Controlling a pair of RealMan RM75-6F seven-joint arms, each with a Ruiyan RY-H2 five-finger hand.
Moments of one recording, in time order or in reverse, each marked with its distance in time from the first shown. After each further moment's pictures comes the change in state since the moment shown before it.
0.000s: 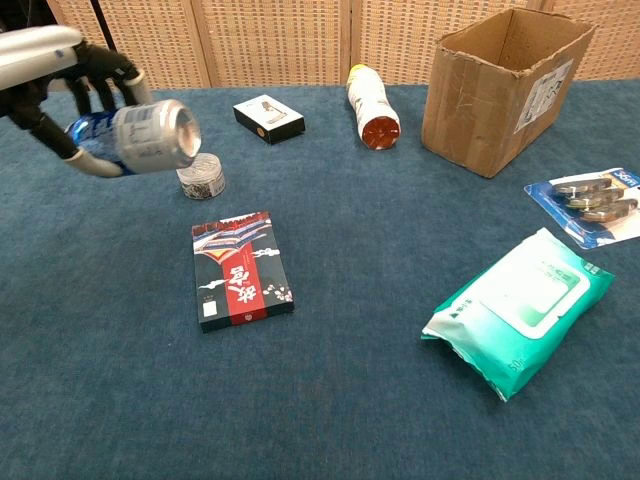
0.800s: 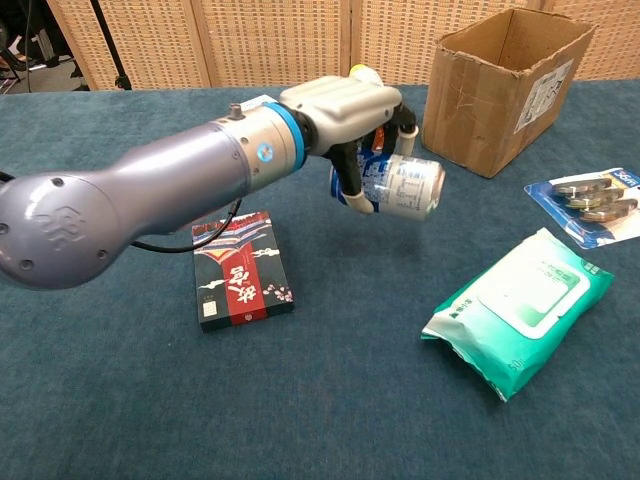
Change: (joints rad) left arm -0.497 -0.546 -0.131 0.394 -0.267 -0.231 0.386; right arm 0.008 0.020 0.032 0.010 0.081 -0.041 0.057
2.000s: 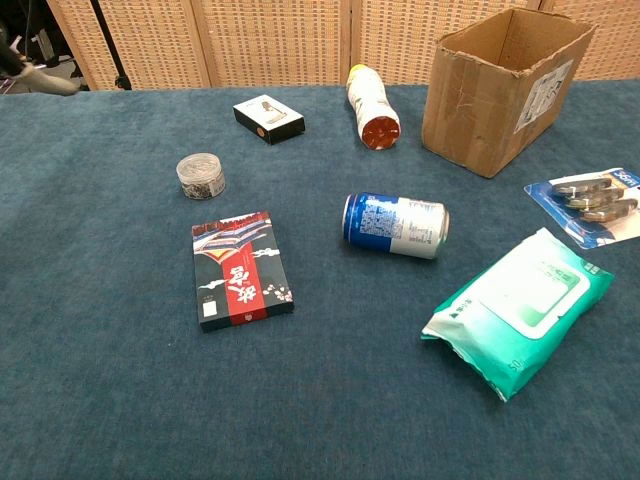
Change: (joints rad) left arm 0.466 0.622 0.166 -0.302 0.233 0.423 -0.507; right arm 0.081 0.034 -0.001 -0.112 -0.099 -0.055 -0.079
